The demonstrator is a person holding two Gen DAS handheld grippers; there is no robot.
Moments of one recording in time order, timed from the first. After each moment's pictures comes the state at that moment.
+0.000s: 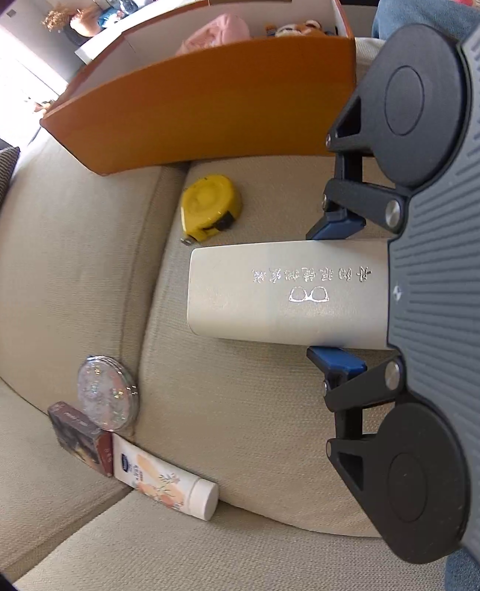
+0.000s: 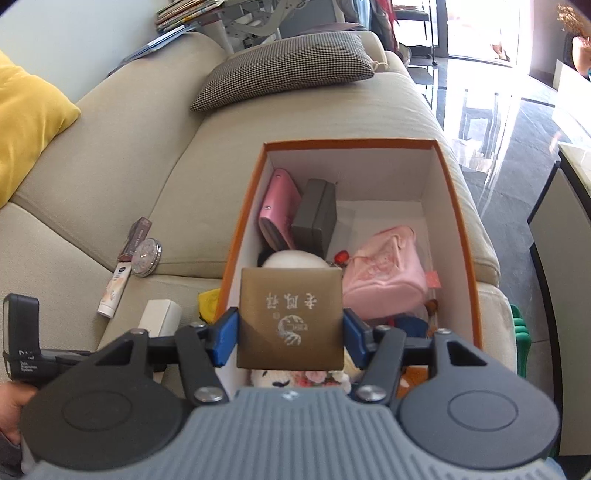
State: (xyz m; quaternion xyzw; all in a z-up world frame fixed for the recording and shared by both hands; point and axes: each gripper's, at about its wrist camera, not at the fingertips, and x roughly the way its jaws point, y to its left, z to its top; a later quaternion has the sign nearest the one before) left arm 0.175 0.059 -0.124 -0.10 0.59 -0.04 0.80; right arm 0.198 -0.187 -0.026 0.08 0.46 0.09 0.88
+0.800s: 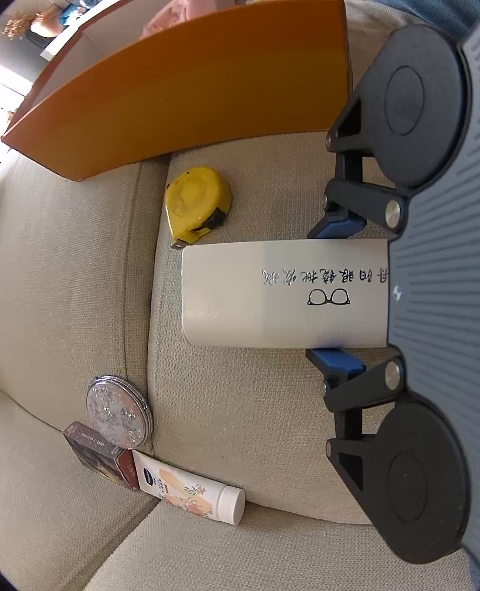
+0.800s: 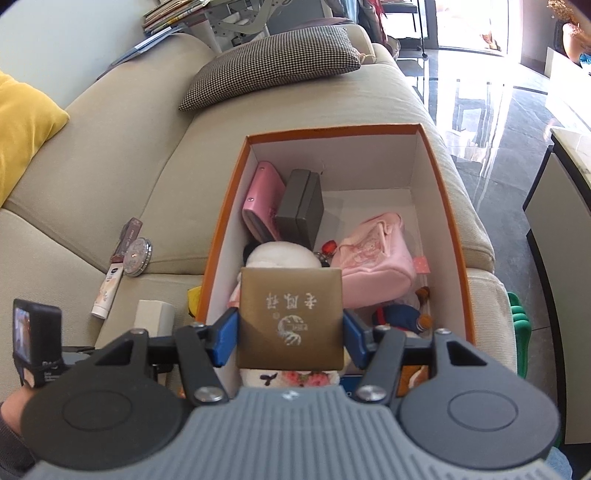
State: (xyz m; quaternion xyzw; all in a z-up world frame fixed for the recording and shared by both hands) left arm 0.182 0.039 -0.125 -0.03 0.59 -0.03 0.81; right arm 0.199 -0.198 -0.036 0.09 0.47 0.08 0.88
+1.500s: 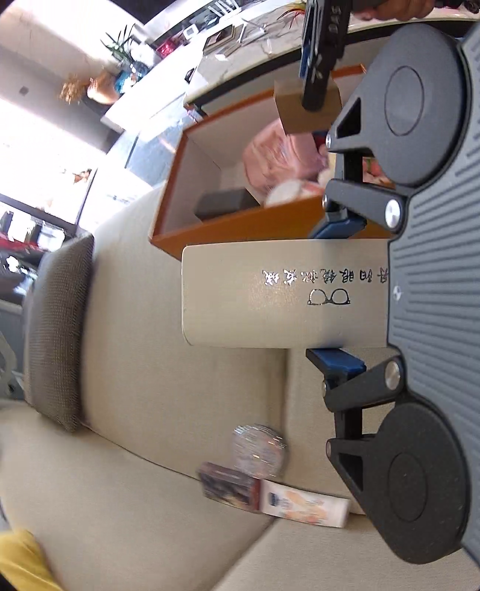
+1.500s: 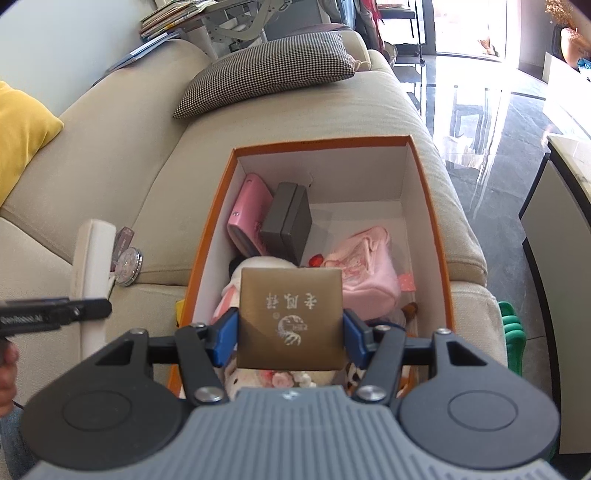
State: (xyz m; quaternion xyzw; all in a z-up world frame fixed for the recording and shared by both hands) left arm 0.208 0.015 0.002 -0.06 0.48 -0.13 0.87; right arm 0.211 -0.210 -0.032 0.09 0.45 0.08 0.88
